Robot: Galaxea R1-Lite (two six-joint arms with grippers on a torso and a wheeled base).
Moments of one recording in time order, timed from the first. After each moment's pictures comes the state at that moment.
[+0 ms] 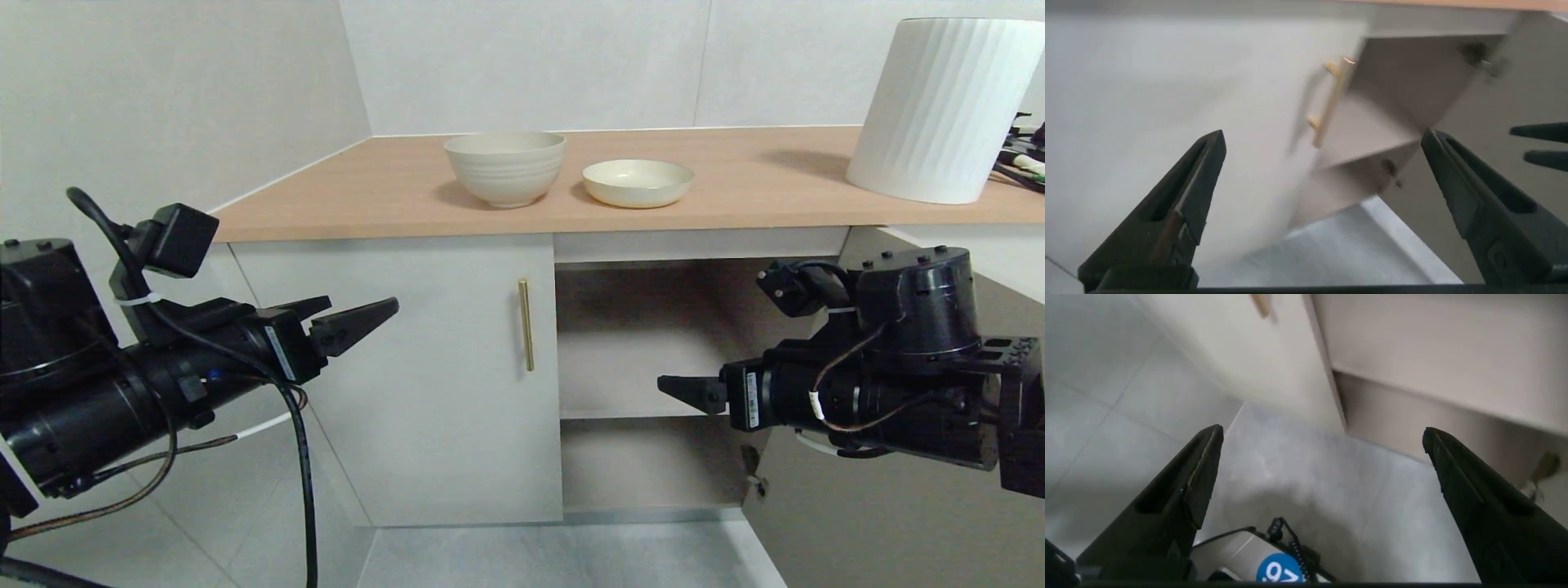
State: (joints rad) left arm -0.20 1.44 -0.59 -0.75 -0.29 -0.22; right arm 0.57 1.61 -0.81 -0.38 0.03 0.23
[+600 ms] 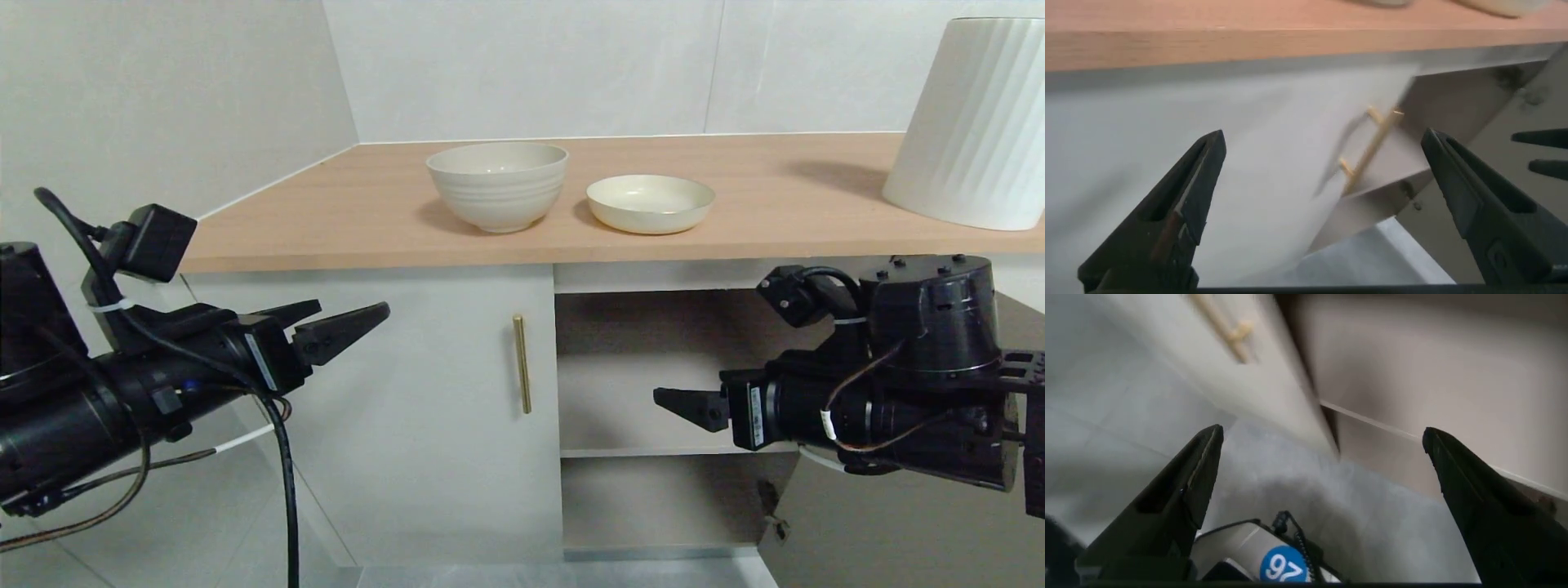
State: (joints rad) left arm -0.20 1.39 -0.57 -0.71 -0.29 -0.22; right arm 0.61 1.58 -0.77 -0.40 0.03 0.22
